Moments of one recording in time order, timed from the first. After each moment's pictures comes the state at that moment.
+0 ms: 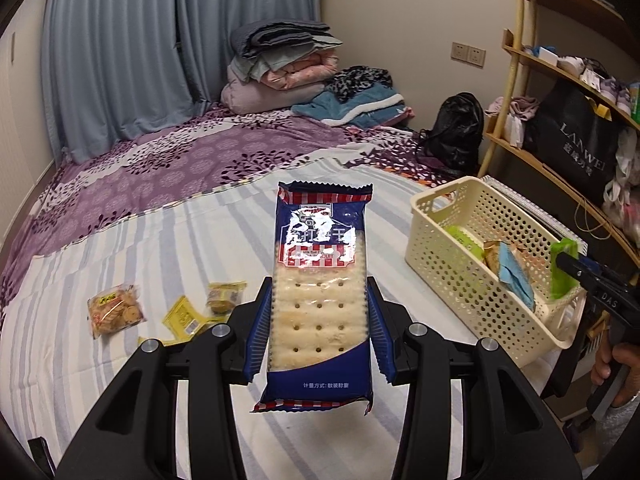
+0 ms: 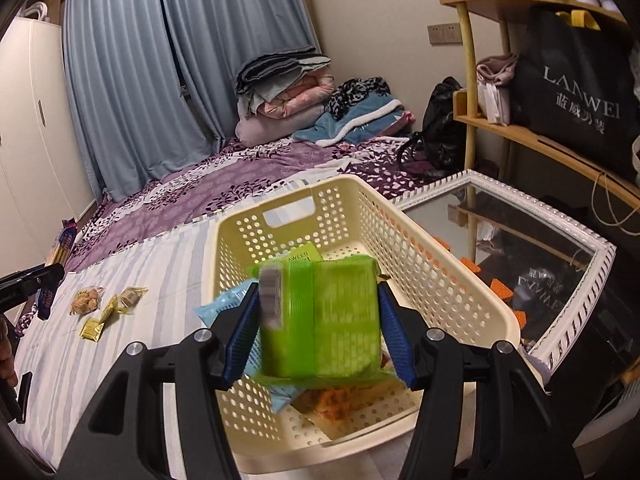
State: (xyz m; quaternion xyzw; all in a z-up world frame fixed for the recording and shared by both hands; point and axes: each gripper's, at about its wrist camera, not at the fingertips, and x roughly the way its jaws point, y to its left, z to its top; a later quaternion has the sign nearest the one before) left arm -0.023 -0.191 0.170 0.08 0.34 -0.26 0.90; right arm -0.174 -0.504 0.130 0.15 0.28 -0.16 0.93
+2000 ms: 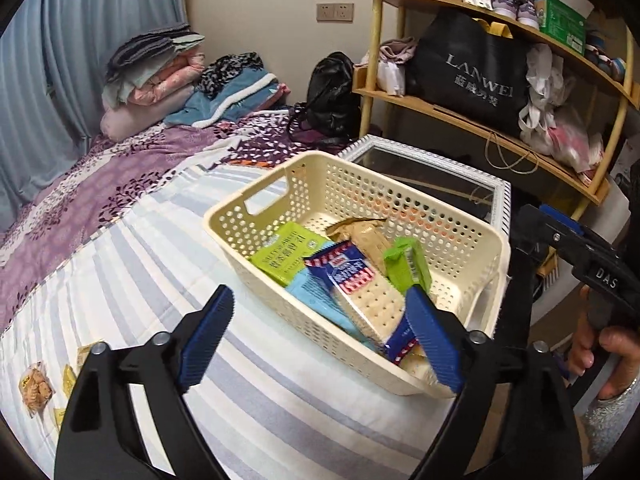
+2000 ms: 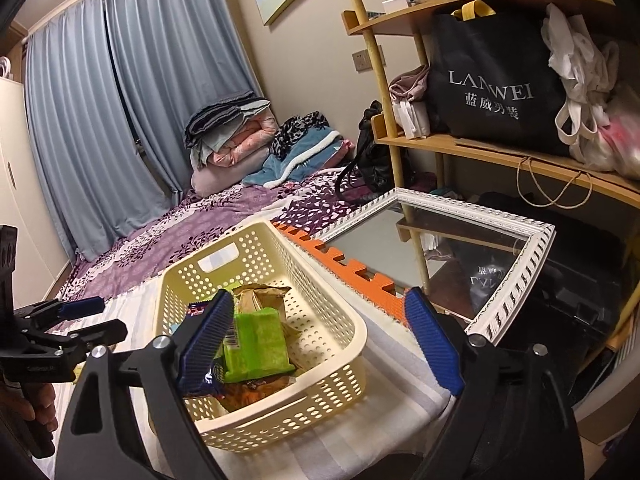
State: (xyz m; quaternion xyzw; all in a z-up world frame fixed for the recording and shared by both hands) left arm -0.073 -0.357 0.159 0.16 0.33 -0.42 0.83; right arm -0.248 -0.560 0.148 0.19 0.20 -0.24 0.93
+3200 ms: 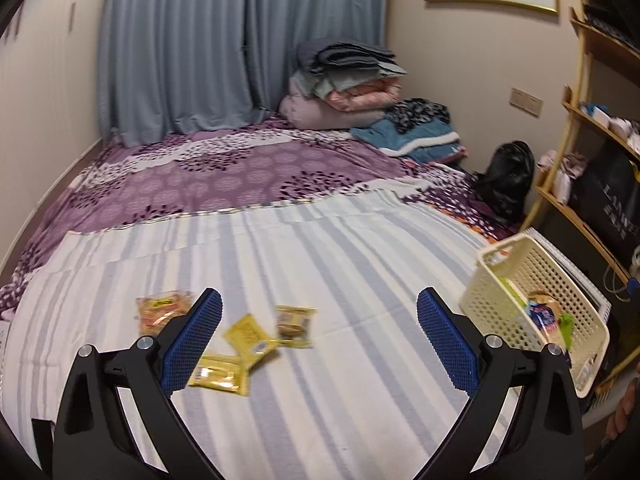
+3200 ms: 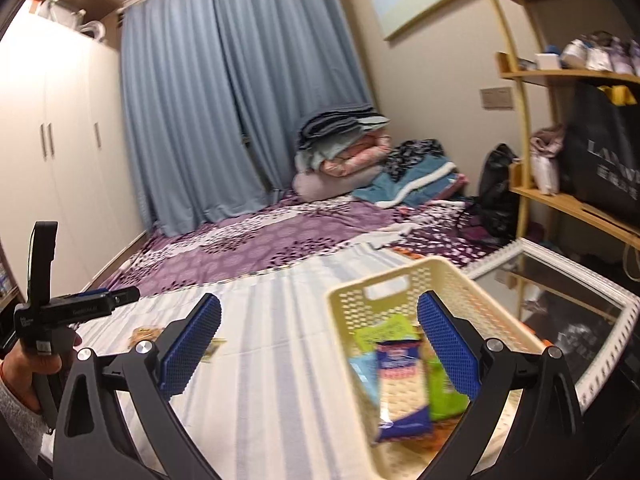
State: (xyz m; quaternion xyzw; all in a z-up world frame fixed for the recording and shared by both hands) left arm 0.018 -0.110 0.194 0.01 0.32 -0.17 0.93; right arm -0.163 -0.415 0.208 0.12 0.17 -0.07 0.98
